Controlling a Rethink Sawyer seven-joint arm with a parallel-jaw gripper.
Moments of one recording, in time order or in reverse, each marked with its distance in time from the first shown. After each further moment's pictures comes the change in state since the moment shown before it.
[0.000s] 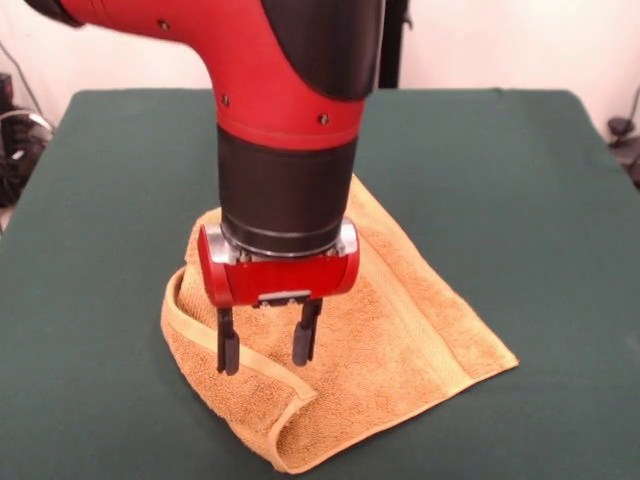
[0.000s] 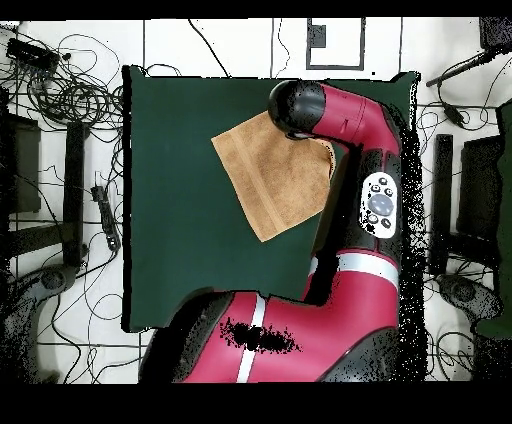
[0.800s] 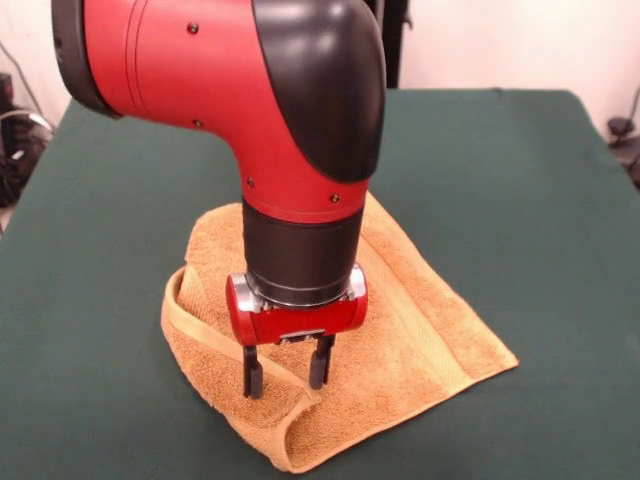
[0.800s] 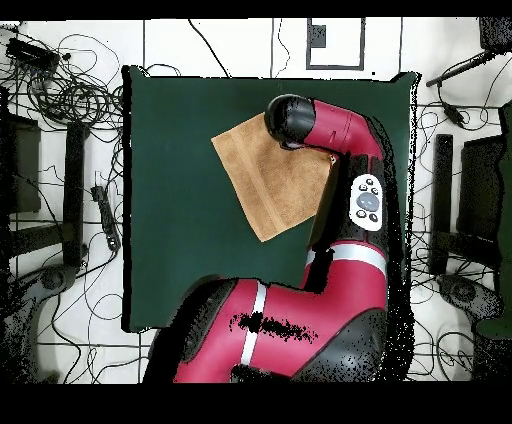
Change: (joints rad) arm -0.002 0.082 0.018 0.000 0.000 -0.034 0.000
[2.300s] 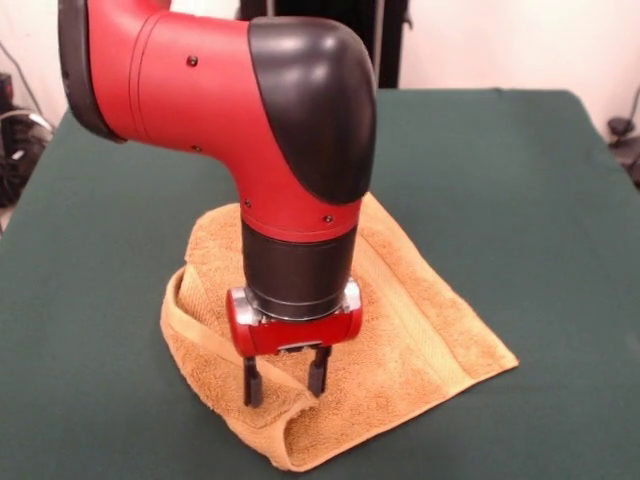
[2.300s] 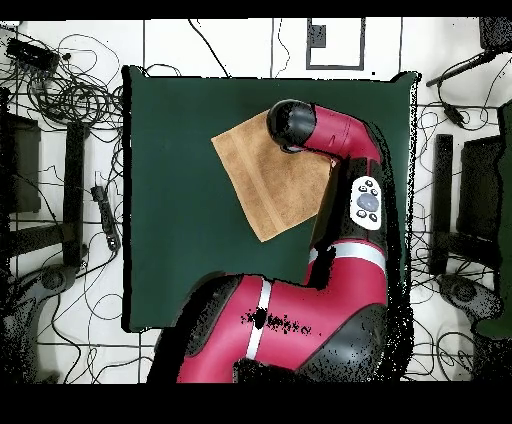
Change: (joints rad) arm -0.014 0.025 0.013 -0.002 0.000 -0.023 0.000
